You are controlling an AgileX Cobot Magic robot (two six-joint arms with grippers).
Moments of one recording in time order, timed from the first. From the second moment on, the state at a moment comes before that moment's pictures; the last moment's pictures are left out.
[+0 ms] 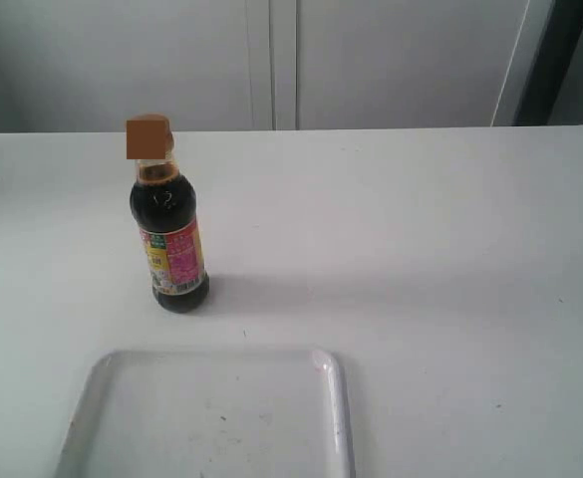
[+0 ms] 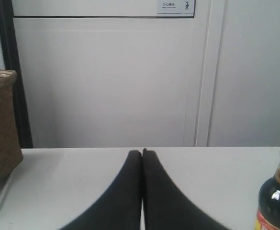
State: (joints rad) left arm -0.01 0.45 -0.26 0.29 -0.18 -0.31; right arm 0.08 0.01 -0.01 -0.03 0.35 0.02
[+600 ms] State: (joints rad) left arm -0.01 1.02 -0.43 0.71 -0.77 -0.61; right arm 0.08 0.01 -0.01 -0.03 0.35 0.02
